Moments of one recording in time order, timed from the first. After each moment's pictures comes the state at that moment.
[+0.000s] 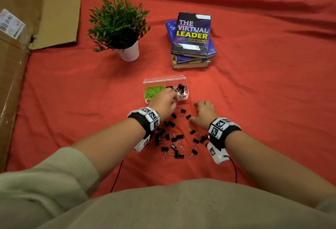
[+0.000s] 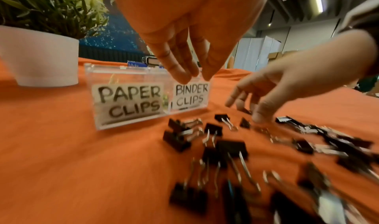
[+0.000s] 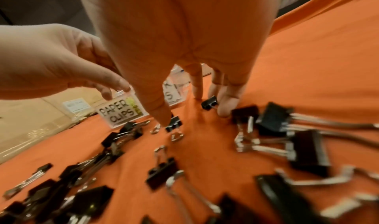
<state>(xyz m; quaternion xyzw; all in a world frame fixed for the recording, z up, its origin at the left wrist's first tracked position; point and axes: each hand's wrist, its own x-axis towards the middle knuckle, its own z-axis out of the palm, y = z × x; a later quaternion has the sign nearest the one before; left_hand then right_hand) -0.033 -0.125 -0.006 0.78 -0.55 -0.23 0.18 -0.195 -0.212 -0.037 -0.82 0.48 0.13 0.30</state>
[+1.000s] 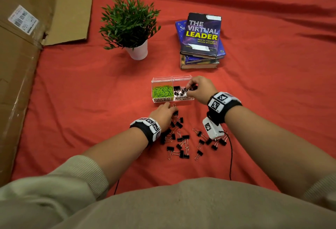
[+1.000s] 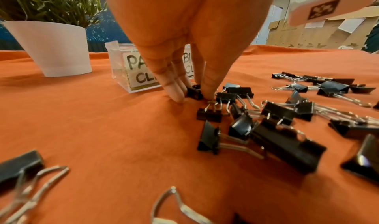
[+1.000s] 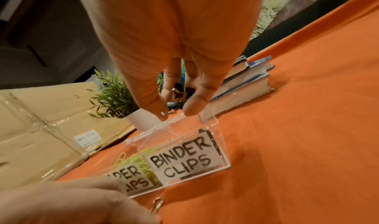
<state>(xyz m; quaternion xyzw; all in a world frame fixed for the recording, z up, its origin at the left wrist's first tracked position) -0.030 -0.085 -0.040 0.79 -0.56 -0.27 -0.02 -0.128 -0.245 0.018 -0.85 0.37 -0.03 0.38</state>
